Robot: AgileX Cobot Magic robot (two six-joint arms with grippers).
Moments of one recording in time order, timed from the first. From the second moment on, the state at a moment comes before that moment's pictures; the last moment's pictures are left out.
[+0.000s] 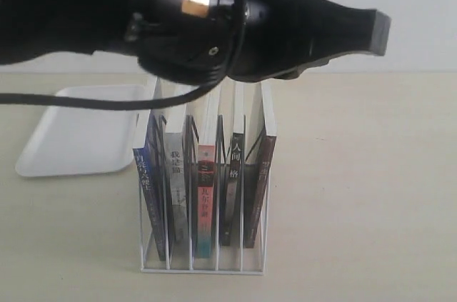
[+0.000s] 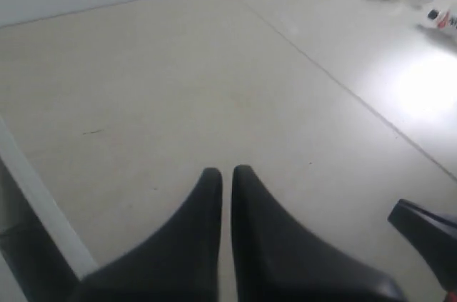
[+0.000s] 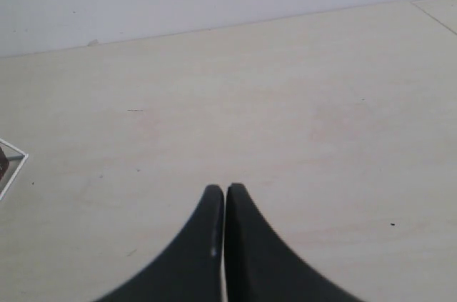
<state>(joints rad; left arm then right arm) -1.01 1.49 -1.24 0.24 0.34 -0.61 0.03 0.01 0.00 -0.03 0.36 0.18</state>
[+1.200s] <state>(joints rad) -0.99 1.60 -1.39 0.47 0.64 -0.91 0.03 0.01 0.00 -0.03 0.36 0.18</state>
